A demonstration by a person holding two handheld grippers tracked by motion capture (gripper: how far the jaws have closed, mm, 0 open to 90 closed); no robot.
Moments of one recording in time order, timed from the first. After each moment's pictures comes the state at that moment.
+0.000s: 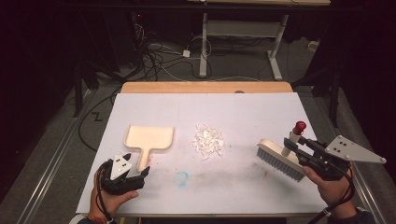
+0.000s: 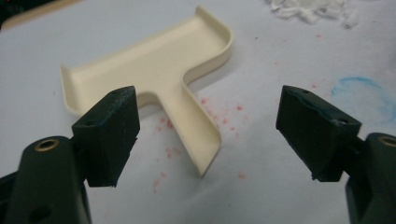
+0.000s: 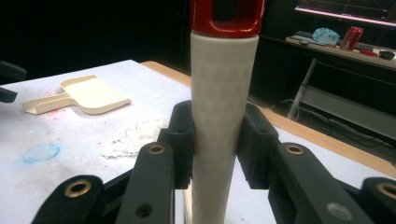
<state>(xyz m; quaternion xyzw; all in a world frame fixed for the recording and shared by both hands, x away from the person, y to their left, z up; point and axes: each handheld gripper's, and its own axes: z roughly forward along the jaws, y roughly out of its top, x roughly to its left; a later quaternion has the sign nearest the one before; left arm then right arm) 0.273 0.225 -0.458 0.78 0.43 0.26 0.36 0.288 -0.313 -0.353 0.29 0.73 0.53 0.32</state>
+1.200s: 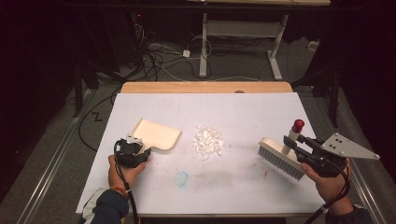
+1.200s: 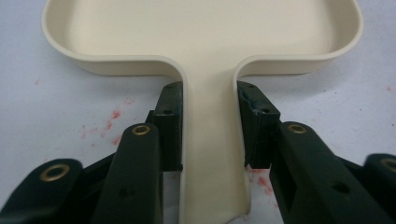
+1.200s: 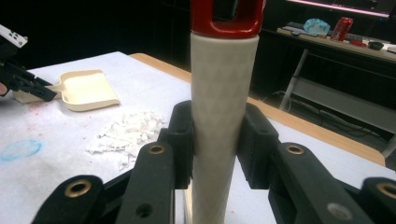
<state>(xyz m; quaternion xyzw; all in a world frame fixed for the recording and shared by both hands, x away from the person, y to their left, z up) 0.363 0.218 -0.482 0.77 0.53 0.18 0.30 0.297 -0.314 -0.360 0.31 0.73 0.52 0.32</state>
